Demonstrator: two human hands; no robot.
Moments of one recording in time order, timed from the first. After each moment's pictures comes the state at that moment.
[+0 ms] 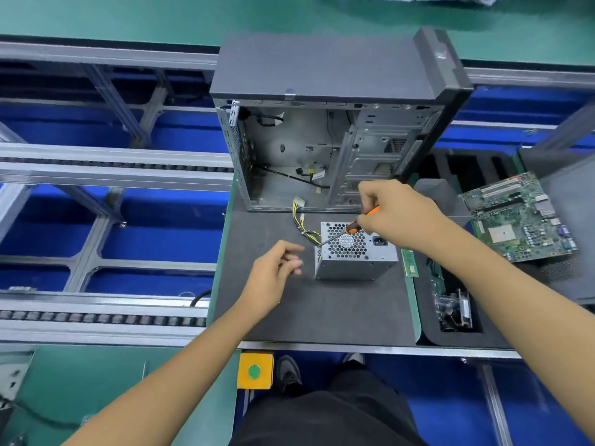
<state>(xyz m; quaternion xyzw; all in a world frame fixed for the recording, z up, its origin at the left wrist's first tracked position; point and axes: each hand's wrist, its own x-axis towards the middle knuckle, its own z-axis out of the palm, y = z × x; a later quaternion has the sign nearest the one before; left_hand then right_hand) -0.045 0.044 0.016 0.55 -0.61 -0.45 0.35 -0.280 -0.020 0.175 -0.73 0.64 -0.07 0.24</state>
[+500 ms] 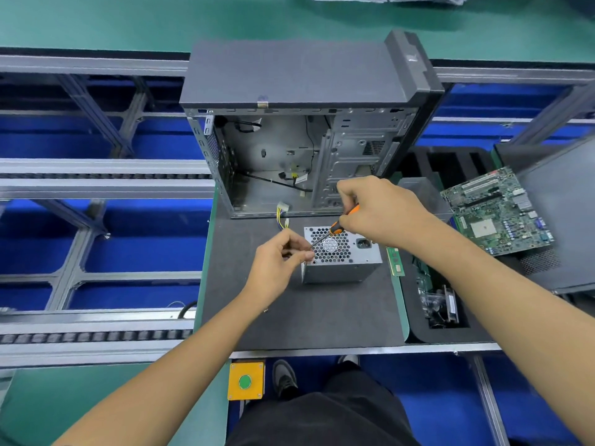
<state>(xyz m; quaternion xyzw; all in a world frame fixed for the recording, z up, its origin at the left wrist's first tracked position) -0.086 0.010 0.034 0.51 -0.57 -0.49 0.41 -0.282 -0.027 0.184 -0.74 0.64 -0.06 0.20</state>
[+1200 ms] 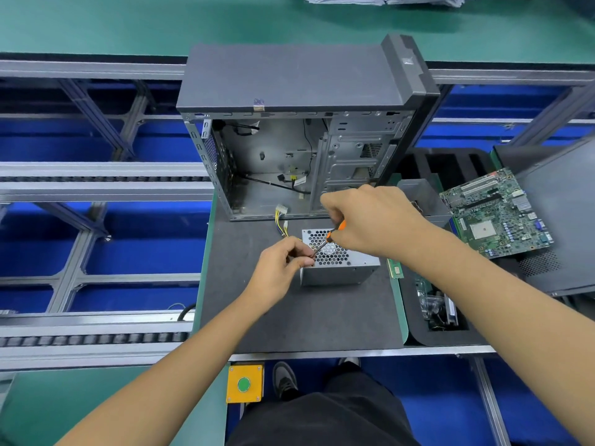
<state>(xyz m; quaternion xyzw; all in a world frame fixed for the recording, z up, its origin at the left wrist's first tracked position) -0.089 0.009 0.032 0.51 -0.61 -0.49 0.35 -0.277 -0.021 0.185 -0.84 0.54 0.00 0.05</state>
